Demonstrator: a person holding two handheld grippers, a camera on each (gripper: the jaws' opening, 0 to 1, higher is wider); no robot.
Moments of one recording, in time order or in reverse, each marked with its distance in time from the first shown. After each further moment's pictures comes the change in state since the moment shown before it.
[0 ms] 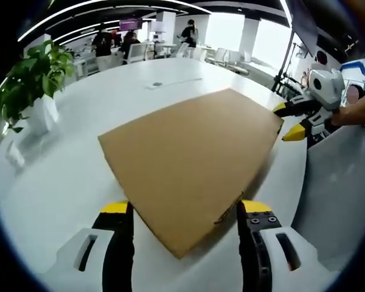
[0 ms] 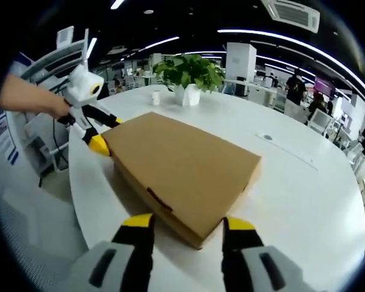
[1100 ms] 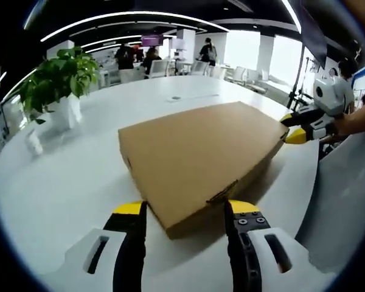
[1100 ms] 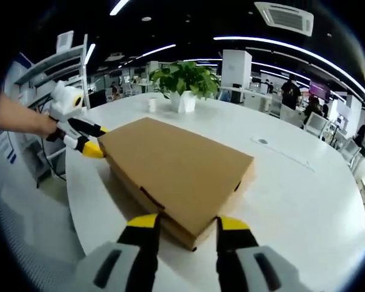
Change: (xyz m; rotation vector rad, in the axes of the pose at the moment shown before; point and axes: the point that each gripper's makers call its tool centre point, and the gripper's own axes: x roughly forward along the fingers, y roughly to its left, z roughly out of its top) left arm -0.012 0.006 -0.017 -0.060 -0.148 0.139; right arm 0.000 -0.004 -0.005 0.007 -0.063 -0.023
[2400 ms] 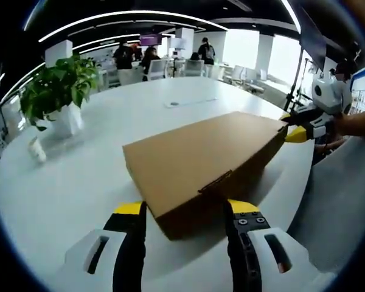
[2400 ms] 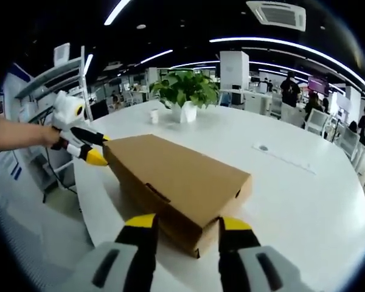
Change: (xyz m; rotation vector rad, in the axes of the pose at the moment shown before) left arm -0.026 -0.009 0.032 0.008 0.018 -0.013; right arm -0.023 0.003 0.034 0.058 -0.028 0.039
